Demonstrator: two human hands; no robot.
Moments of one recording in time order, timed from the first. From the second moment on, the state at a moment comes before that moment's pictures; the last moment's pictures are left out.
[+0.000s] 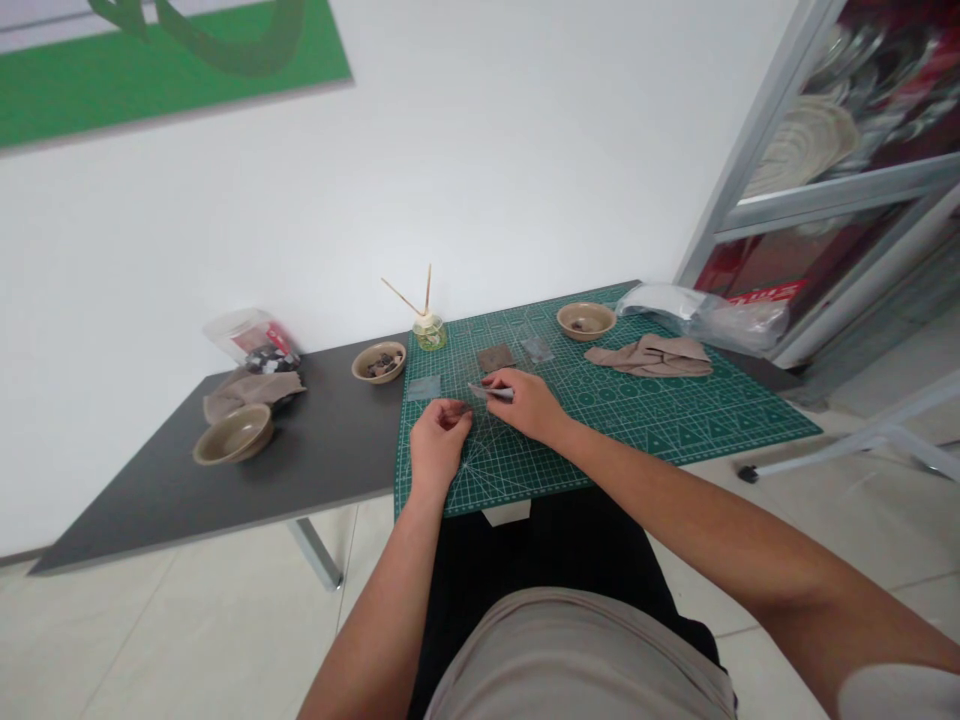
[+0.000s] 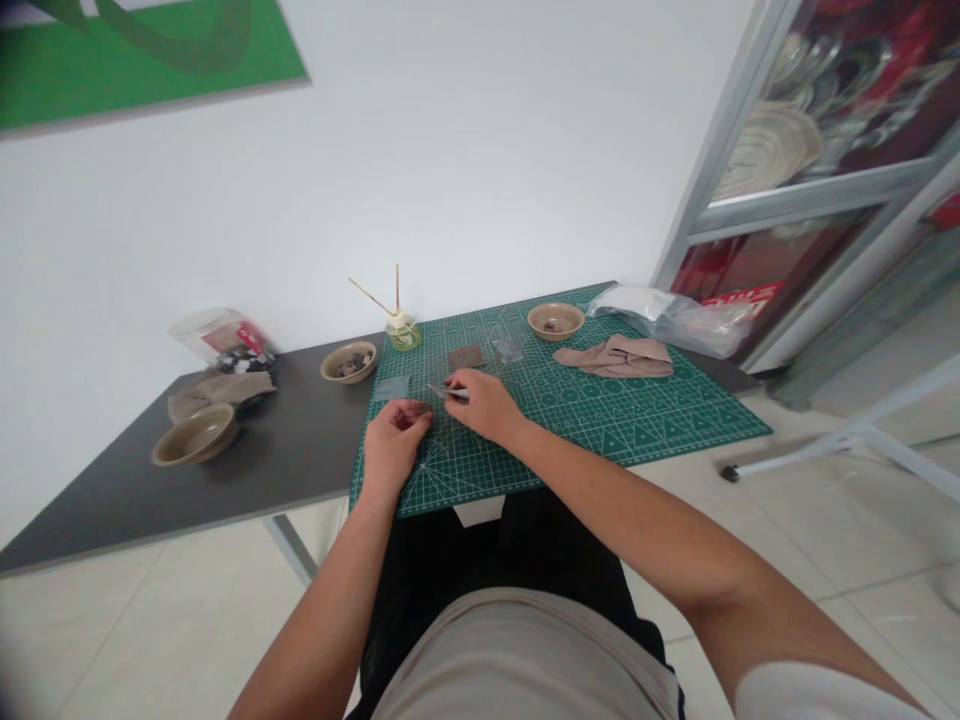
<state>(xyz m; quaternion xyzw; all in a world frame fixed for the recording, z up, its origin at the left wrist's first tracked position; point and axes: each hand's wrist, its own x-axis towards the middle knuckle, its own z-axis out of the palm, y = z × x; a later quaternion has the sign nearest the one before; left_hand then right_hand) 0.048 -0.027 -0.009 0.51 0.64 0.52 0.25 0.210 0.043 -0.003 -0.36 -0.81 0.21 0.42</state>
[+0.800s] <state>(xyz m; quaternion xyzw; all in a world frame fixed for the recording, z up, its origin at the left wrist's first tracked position) 0.052 -0.034 0.000 0.54 0.66 0.48 0.20 0.205 0.019 -0.012 -0.23 -0.92 0.06 0.32</state>
